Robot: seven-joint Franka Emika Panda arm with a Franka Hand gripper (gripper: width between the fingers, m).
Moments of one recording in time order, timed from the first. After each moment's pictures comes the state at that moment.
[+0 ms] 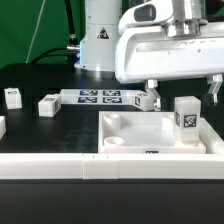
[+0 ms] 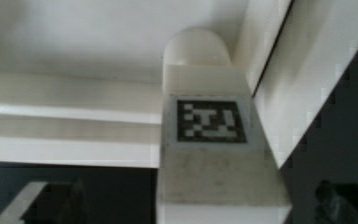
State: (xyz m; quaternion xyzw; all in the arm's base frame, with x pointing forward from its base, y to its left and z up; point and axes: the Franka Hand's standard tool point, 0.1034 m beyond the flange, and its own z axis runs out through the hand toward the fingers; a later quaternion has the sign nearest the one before) arm 0.615 0.100 0.095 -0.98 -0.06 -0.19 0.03
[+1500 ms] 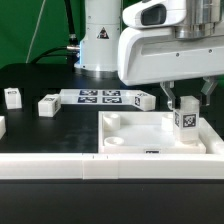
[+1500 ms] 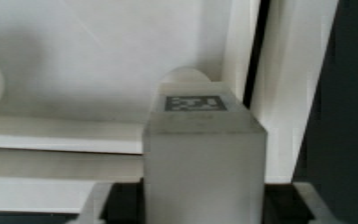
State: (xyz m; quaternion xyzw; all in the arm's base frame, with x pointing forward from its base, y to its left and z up) arm 0.628 0.101 0.090 -1.00 -0.05 -0.01 0.05
